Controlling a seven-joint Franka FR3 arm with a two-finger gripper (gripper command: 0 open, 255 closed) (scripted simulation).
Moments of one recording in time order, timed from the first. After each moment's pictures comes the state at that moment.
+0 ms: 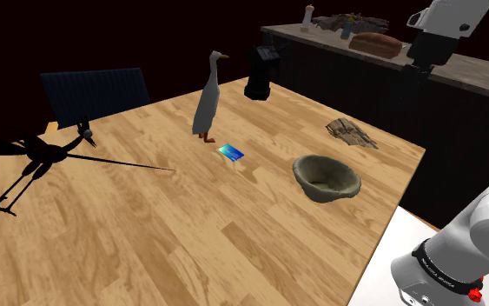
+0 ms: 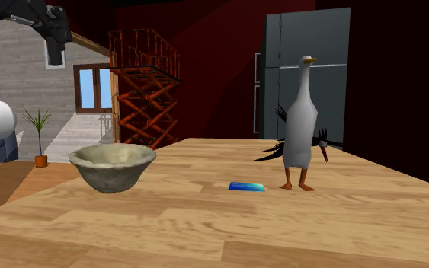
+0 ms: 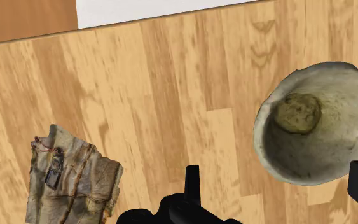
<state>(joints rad) -0.02 -0.83 -0.03 -2.38 0.08 1.55 -0.09</state>
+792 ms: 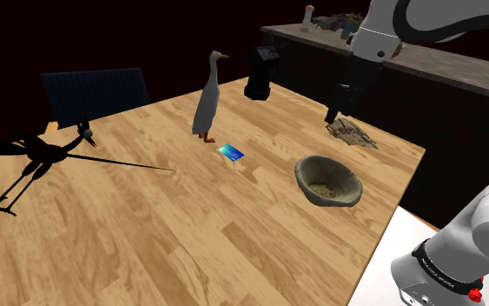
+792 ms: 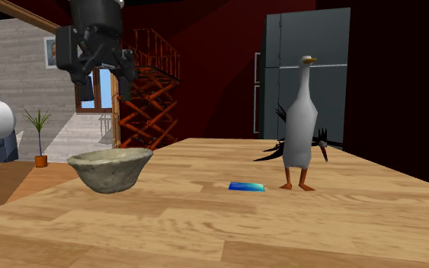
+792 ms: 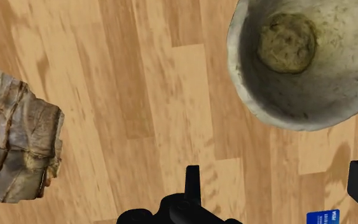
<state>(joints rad) 0.02 -0.56 0.11 -2.37 0.13 1.86 0.01</state>
